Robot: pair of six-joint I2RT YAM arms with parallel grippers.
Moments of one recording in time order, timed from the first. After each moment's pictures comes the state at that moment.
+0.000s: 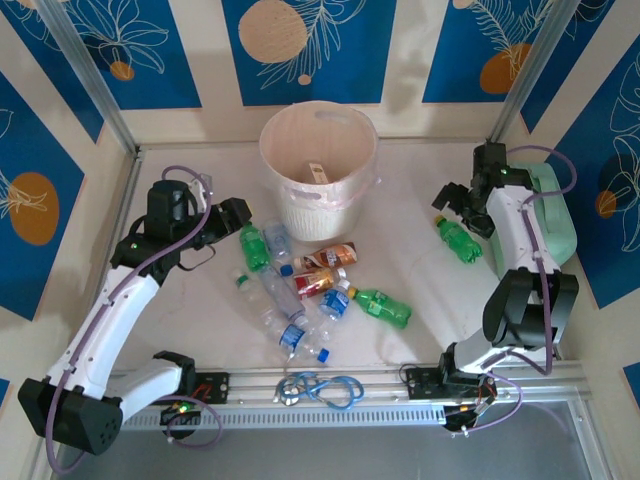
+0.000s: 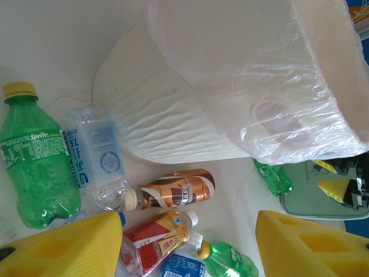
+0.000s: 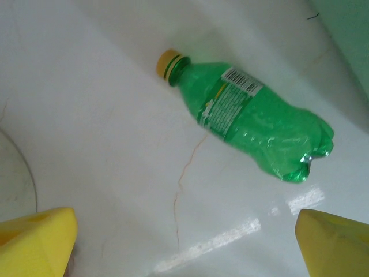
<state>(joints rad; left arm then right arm) -0.27 1.04 1.05 -0.59 0.36 -0.71 -0.12 1.55 1.40 -1.06 -0.02 0.50</state>
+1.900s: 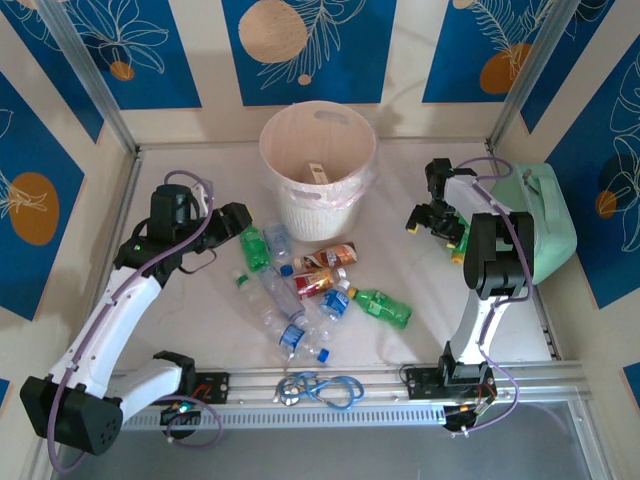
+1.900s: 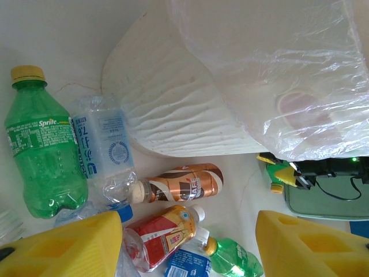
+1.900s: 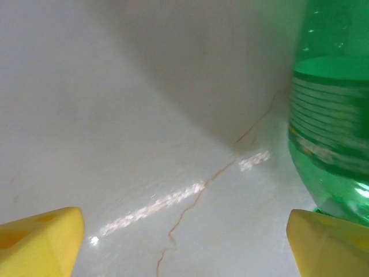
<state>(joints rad) -0.27 1.03 1.01 -0.59 0.36 -0.73 0.03 1.90 1.42 -1.02 0.09 0.50</state>
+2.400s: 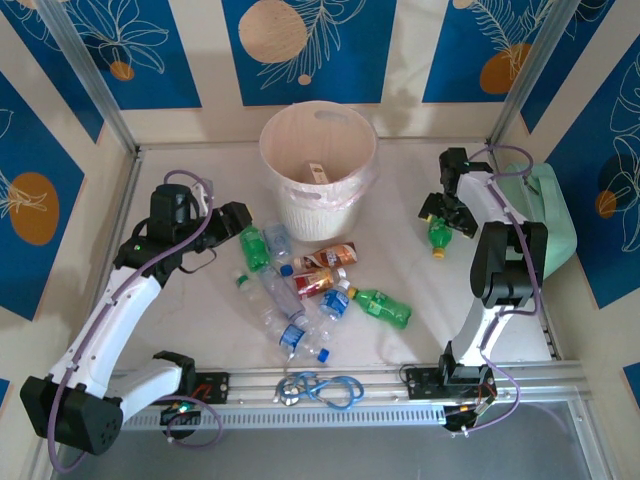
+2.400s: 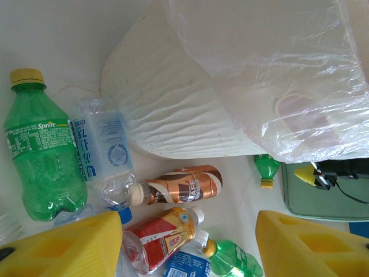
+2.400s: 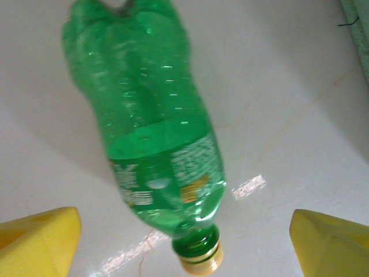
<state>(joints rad) -0.26 1.04 1.01 -0.58 0.36 -0.73 -0.03 1.84 1.45 -1.02 0.17 0.49</state>
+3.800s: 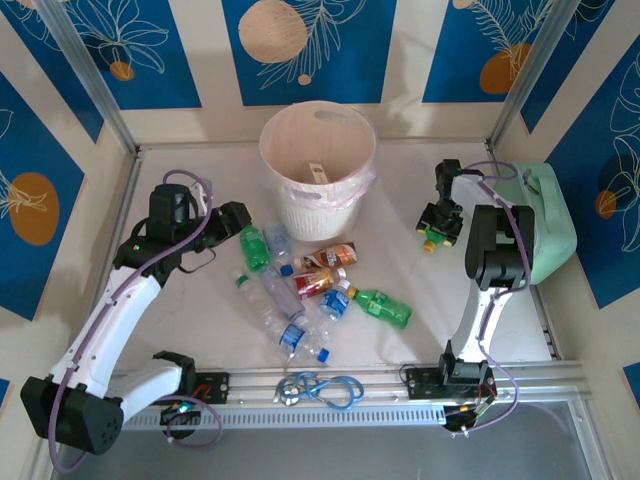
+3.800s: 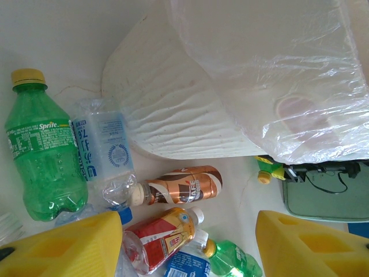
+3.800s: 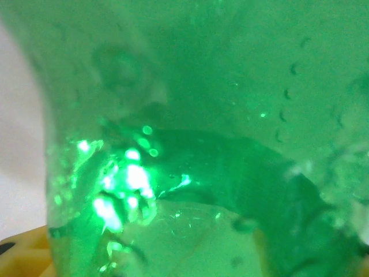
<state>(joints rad) -0.26 1.04 1.01 -0.58 0.37 -0.73 -0.03 1.96 1.44 -0.97 0.02 0.46</state>
